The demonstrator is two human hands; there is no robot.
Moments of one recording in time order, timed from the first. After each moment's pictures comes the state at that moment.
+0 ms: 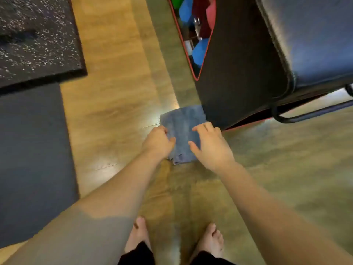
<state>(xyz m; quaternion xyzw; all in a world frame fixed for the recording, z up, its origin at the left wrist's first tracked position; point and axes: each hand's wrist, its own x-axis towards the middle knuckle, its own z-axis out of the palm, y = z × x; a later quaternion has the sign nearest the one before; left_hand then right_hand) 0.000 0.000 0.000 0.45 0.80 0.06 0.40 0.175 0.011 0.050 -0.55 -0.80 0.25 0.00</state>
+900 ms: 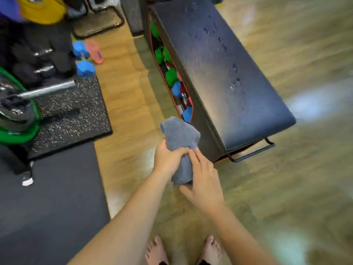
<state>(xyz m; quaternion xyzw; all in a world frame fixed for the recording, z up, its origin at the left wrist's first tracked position) 0.006 0.024 0.343 0.22 0.68 0.43 0.55 0.136 -0.029 0.310 -0.58 -0.78 0.21 0.11</state>
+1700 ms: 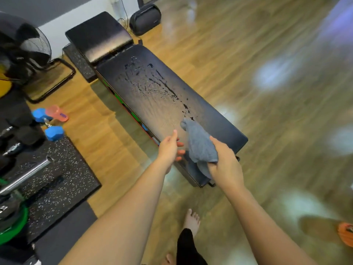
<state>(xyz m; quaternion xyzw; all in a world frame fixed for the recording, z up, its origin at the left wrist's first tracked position) 0.089 0.236 0.462 0.28 0.67 0.24 0.65 0.244 0.142 0.462 -0.76 -0.56 0.23 0.23</state>
